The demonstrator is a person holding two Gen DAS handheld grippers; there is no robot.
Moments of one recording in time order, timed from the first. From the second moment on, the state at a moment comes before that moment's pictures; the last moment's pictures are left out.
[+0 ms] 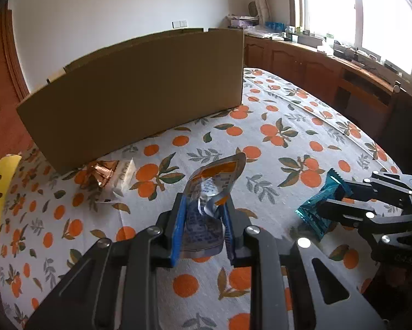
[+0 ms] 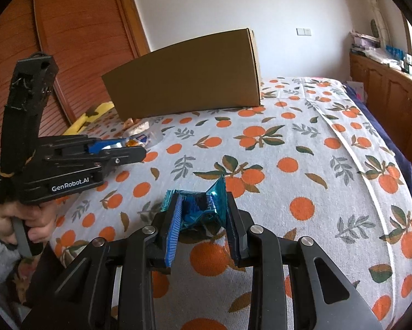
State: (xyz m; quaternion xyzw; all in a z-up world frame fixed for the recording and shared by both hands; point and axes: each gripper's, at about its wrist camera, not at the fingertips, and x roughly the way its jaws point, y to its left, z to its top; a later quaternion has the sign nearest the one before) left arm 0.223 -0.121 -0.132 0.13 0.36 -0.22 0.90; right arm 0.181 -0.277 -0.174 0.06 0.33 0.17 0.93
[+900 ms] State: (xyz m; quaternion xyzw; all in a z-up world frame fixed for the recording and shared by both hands) left arm 0.202 -0.113 -0.089 0.09 0.32 -0.20 0.92; right arm 0.164 -0.291 -0.150 0.07 0.29 0.16 0.94
